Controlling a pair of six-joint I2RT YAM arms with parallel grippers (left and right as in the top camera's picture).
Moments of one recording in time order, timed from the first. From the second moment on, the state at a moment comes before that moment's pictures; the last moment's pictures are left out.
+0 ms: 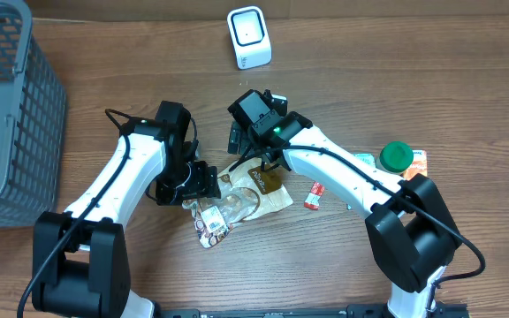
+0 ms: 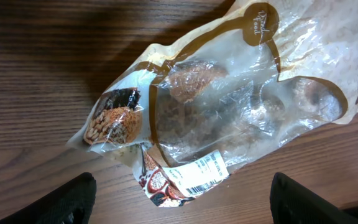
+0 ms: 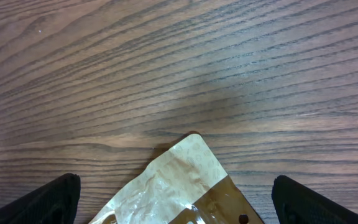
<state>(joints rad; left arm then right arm) -0.20 1.70 1.14 -1.09 0.26 -0.26 0.69 1.96 1.48 -0.69 0.16 0.83</state>
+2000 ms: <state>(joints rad) -0.24 1.69 0.91 -0.84 0.19 -0.42 0.69 1.96 1.27 -0.62 -0.13 0.58</state>
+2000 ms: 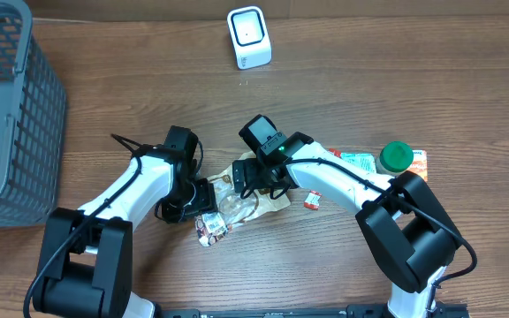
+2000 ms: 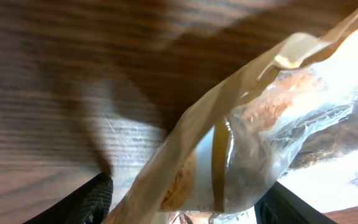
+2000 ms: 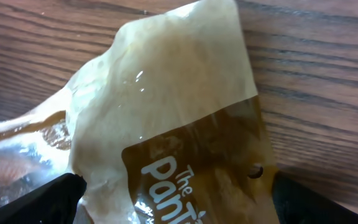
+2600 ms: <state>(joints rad) -0.24 1.69 0.91 -0.77 0.16 -0.42 0.69 1.96 1.27 -0.61 -0.28 0.65</state>
